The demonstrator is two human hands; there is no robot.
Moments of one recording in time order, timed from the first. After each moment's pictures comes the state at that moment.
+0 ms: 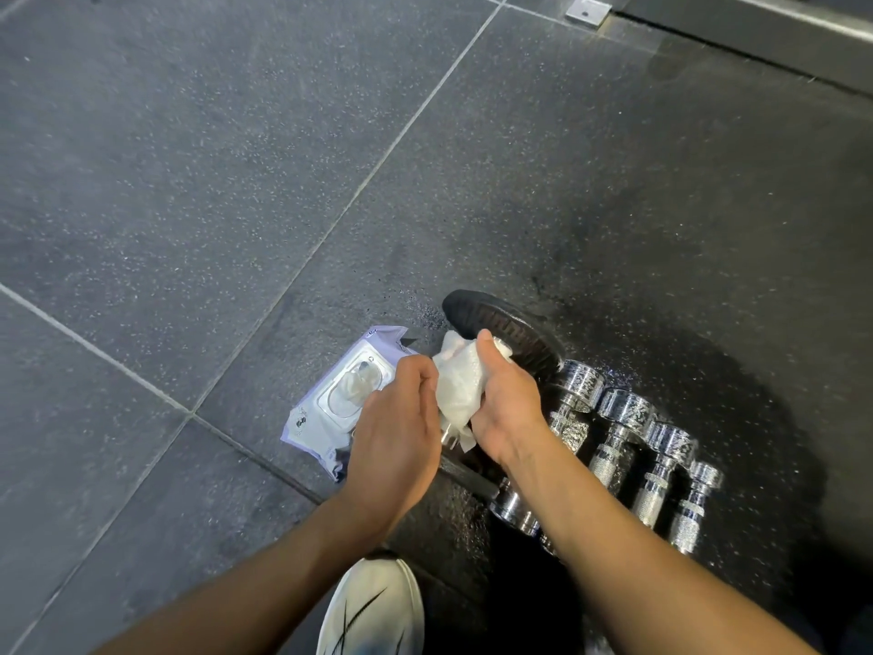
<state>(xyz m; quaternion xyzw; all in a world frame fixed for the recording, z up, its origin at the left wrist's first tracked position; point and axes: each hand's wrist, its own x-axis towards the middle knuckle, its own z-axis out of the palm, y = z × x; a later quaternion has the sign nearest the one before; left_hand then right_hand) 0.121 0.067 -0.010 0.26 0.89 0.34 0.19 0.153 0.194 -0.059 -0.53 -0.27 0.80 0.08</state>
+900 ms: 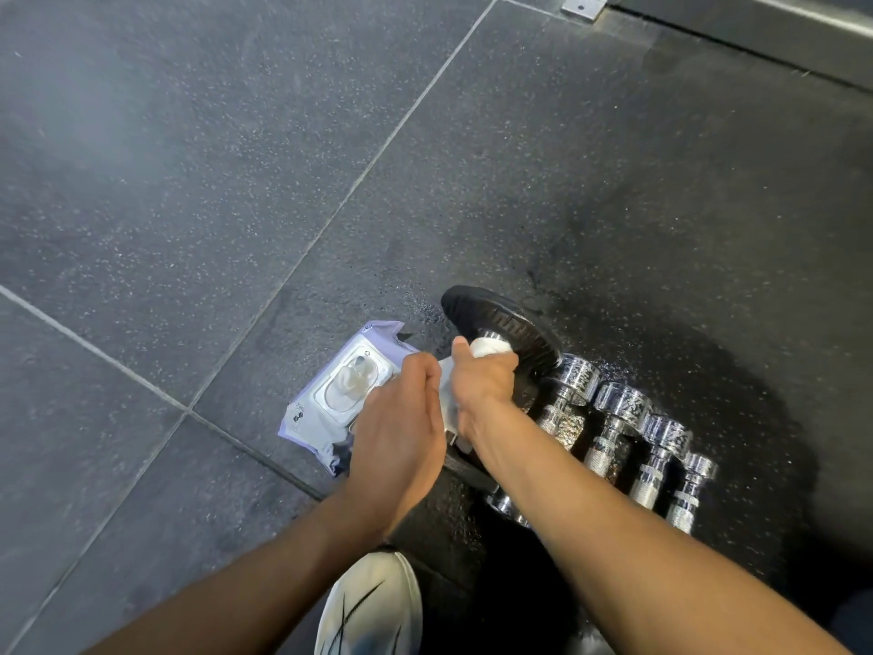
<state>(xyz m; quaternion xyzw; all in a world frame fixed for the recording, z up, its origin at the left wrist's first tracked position) 0.126 0.070 -0.009 0.28 0.89 0.31 0.18 0.129 0.183 -0.059 -0.64 -0.45 0.62 0.06</state>
